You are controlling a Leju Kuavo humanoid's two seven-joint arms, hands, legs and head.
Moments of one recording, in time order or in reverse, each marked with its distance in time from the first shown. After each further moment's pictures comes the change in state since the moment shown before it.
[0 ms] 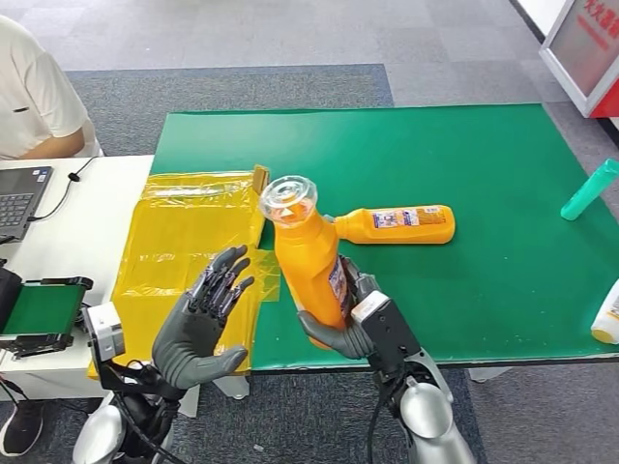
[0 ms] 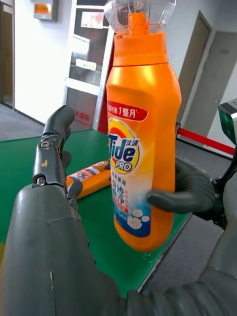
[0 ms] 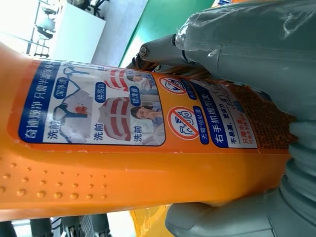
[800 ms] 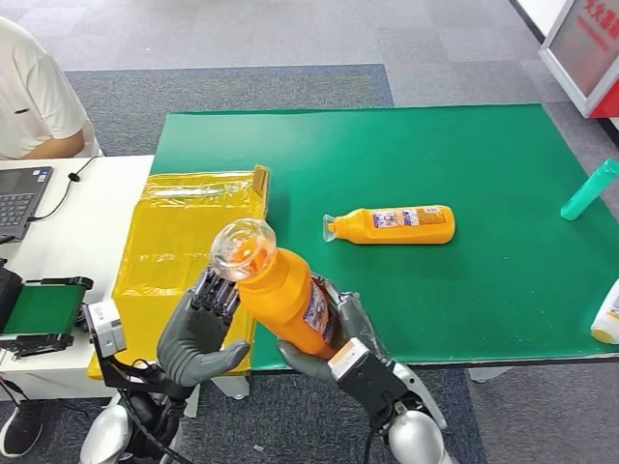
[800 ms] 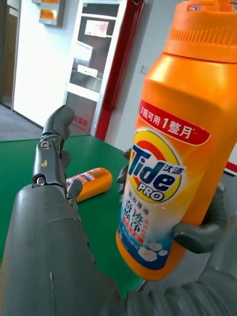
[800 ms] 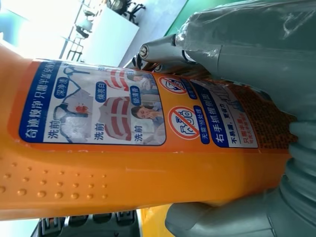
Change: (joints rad) left arm -0.004 -0.008 -0.034 0.005 0.049 0.049 -0.009; right arm 0.074 -0.016 0.098 -0.093 0.129 -0.028 -0.087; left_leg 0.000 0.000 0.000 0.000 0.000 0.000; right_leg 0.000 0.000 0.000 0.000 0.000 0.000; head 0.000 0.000
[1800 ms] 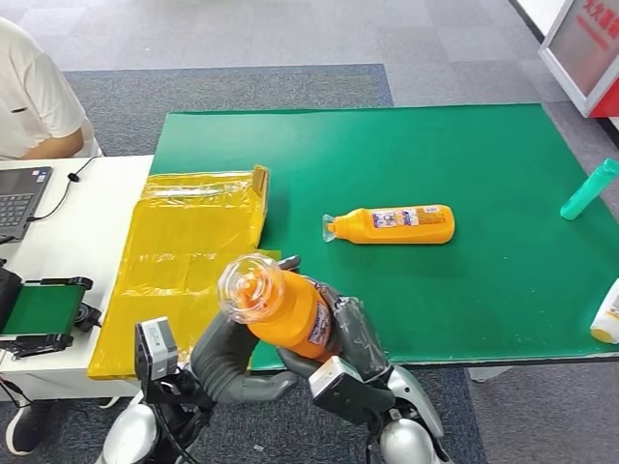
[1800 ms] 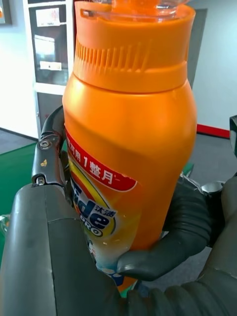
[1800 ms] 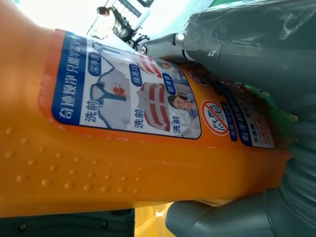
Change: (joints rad) left arm -0.067 0.034 -0.164 0.013 -0.156 -0.014 -0.023; right arm 0.002 -0.028 0.048 0.025 0.178 -0.080 -0.009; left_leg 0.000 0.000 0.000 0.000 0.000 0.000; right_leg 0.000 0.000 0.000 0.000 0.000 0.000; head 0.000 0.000
